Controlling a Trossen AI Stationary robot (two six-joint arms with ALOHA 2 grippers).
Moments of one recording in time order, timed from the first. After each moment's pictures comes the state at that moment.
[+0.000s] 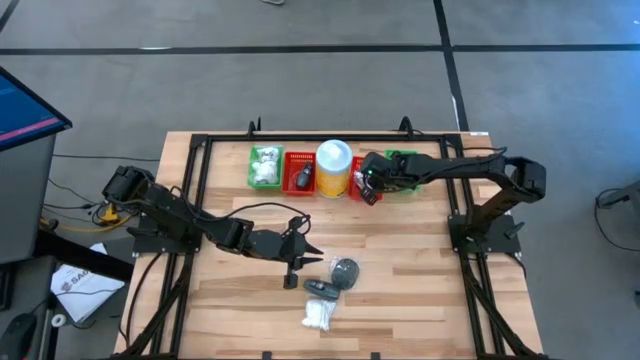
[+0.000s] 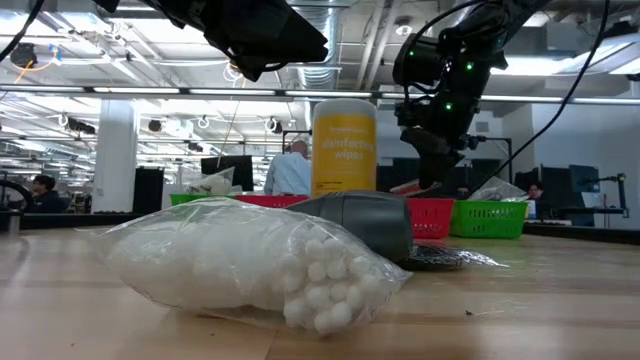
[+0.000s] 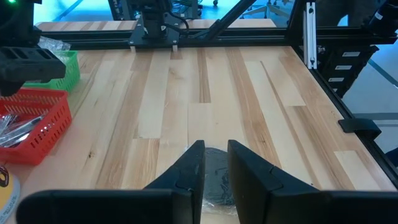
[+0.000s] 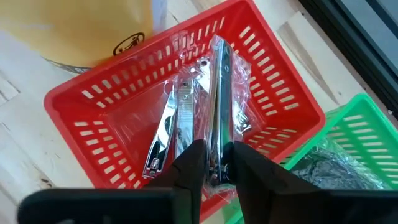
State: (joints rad) left arm -0.34 1.52 0.83 0.27 -0.30 -0.12; right arm -0.31 1.54 0.96 -0.57 0.34 0.29
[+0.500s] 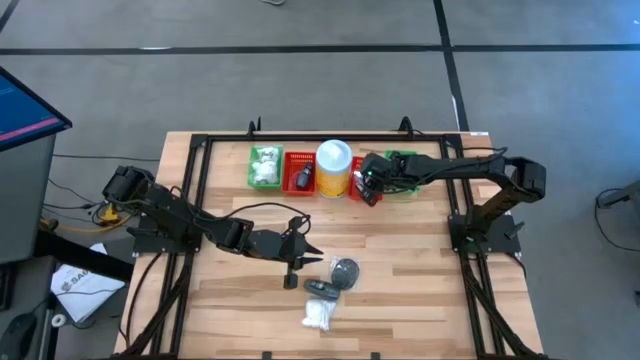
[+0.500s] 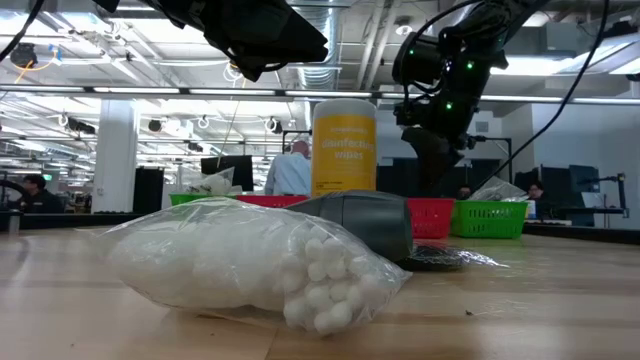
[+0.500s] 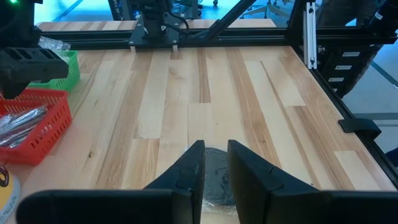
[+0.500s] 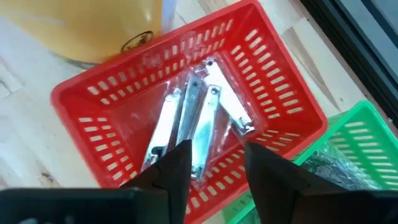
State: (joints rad) left arm -0.34 1.52 0.83 0.27 -0.30 -0.12; right arm -0.30 1.54 0.96 -0.57 0.34 0.25
